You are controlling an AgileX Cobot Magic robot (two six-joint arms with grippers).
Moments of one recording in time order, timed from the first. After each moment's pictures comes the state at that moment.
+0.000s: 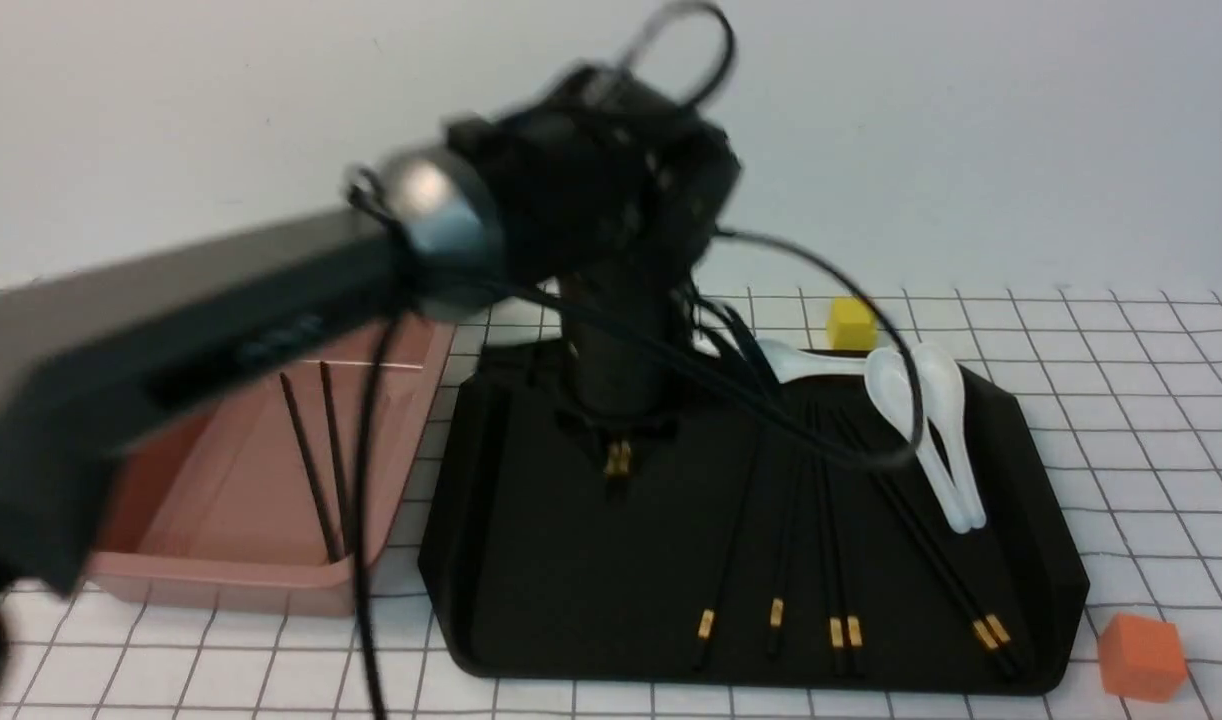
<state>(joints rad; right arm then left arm) 0.07 -0.01 0.02 0.10 0.37 -0.10 -0.71 1.92 -1.81 0.18 1.21 -0.68</state>
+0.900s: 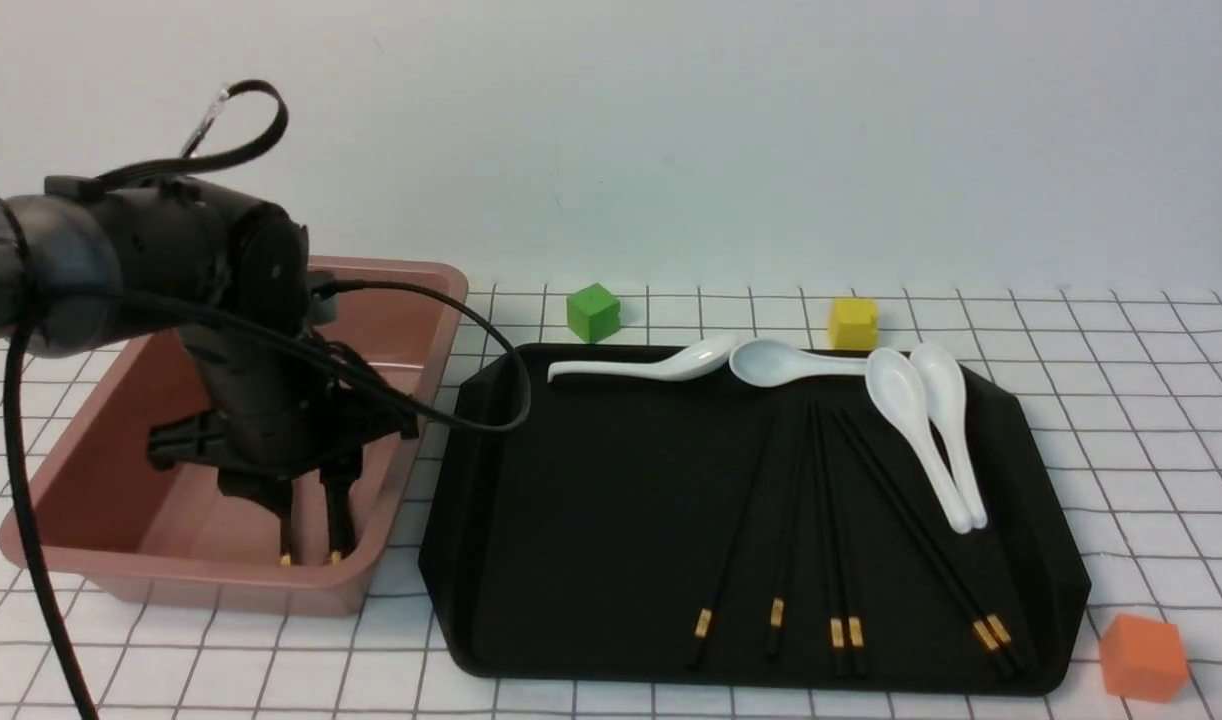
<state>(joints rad) 0.07 -0.01 0.02 0.10 0.37 -0.10 -0.26 1.85 -1.31 0.15 0.85 -0.57</state>
